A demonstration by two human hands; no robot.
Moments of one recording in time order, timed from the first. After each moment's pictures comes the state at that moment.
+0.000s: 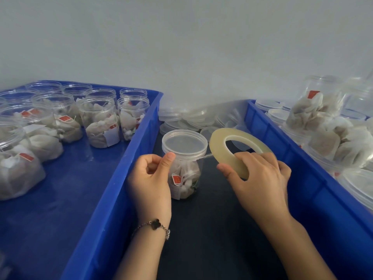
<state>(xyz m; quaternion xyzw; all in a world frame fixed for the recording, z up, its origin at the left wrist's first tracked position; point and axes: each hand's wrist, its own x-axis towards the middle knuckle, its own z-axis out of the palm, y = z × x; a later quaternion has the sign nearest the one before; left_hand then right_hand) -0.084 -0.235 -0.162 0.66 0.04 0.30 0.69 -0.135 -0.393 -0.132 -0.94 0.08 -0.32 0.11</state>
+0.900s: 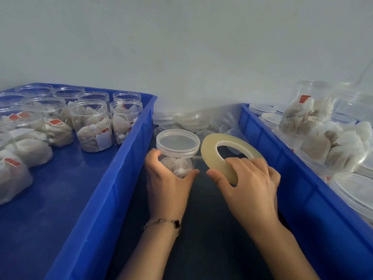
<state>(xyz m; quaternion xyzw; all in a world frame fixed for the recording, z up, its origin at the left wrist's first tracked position) -0.073 -0.269 -0.180 0.78 -0.04 0.29 0.55 -0.135 -0.390 -0.134 -0.94 0.08 -0.31 0.10</state>
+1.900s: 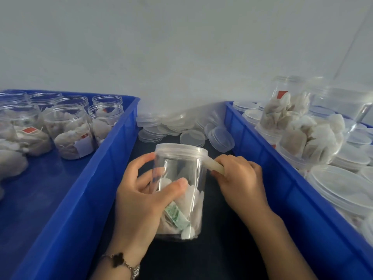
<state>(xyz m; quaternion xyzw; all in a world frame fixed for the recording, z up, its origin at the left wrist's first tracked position) -0.117 -0.241 -0.144 0.65 -0.11 0.06 0.75 -0.117 -0.428 -0.140 -0.95 0.05 -0.27 0.12</state>
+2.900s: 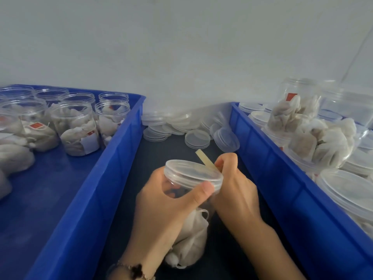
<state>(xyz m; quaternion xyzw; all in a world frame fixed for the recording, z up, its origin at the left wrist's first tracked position) -0.124 -0.251 -0.138 0.70 -0.14 0.04 0.70 -0.130 -0.388 -0.138 -0.94 0.05 -0.27 0.21</state>
